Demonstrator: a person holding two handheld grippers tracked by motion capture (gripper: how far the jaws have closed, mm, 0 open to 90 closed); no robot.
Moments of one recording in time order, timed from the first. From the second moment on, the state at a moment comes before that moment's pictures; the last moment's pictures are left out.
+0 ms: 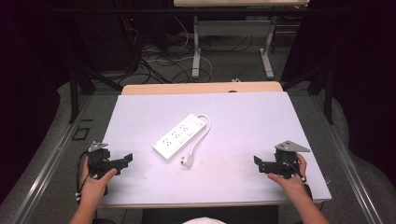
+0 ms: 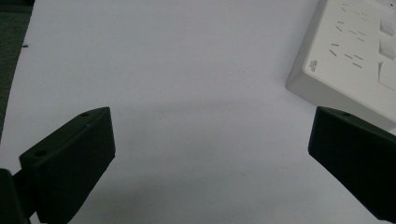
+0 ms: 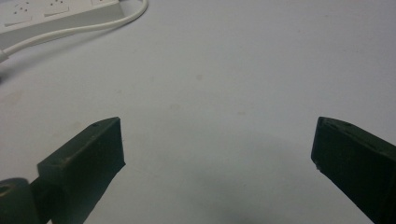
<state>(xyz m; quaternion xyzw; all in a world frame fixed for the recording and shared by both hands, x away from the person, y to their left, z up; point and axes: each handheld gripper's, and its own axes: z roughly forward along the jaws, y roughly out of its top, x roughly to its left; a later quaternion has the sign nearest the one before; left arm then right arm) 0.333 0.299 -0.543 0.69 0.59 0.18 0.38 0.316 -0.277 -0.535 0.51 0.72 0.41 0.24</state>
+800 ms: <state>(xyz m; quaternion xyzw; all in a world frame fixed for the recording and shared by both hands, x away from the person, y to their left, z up) 0.334 0.294 -0.553 0.71 0.58 0.18 0.36 0.318 -0.277 -0.537 0.51 0.72 0.41 0.23</state>
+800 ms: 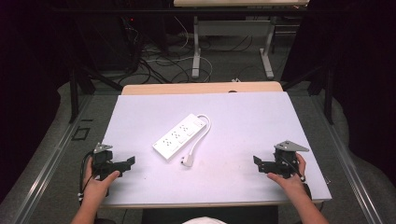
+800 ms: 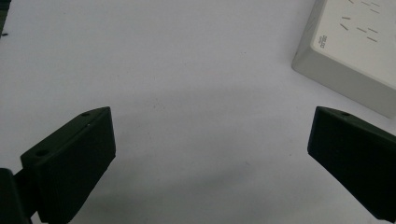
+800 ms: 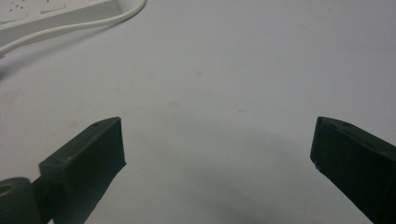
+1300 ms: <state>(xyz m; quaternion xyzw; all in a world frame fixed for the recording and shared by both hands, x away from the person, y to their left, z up) 0.334 0.294 -0.554 0.72 0.57 0.17 0.36 0.321 -0.277 -0.540 0.51 0.72 0.41 0.23</state>
